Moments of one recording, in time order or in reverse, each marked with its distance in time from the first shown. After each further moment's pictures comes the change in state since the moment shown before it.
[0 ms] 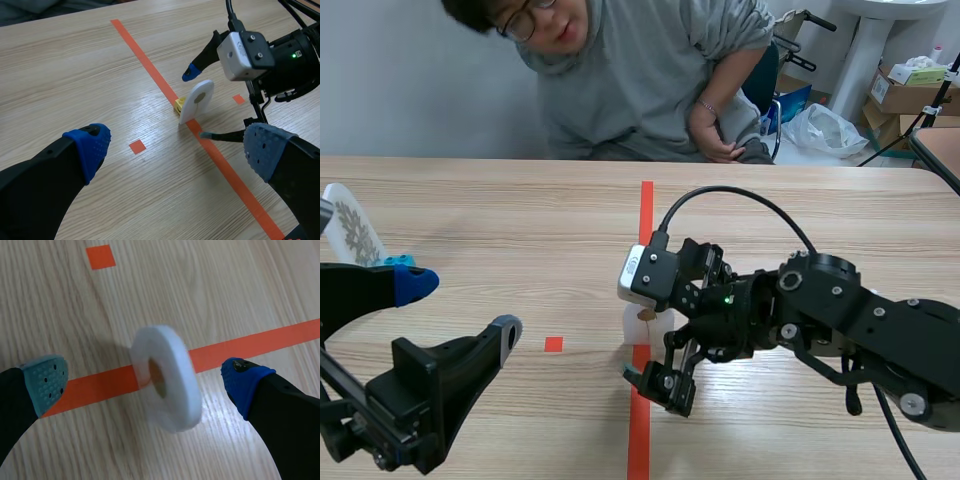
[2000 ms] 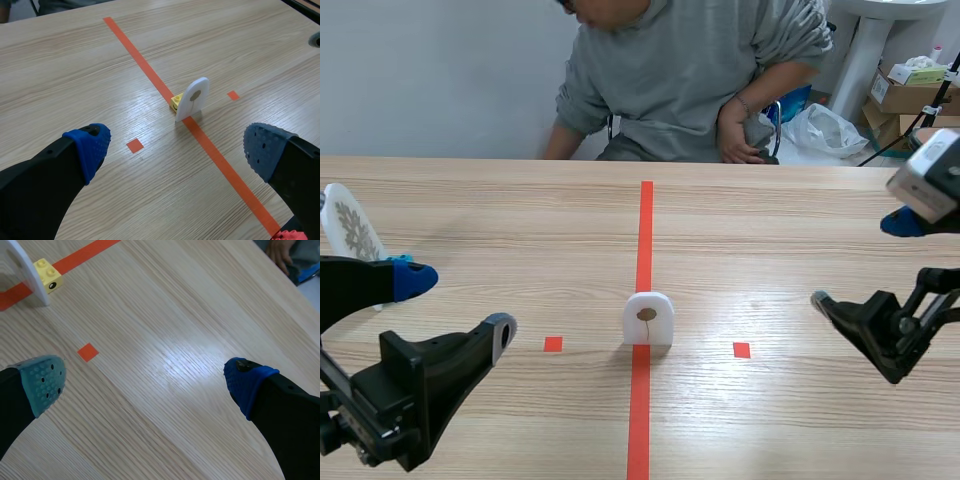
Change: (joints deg) left arm -0.6 -4.9 0.0 0.0 -4.5 -0.1 0.9; right arm -35.7 16.1 47.1 37.8 20.4 2.9 -15.8
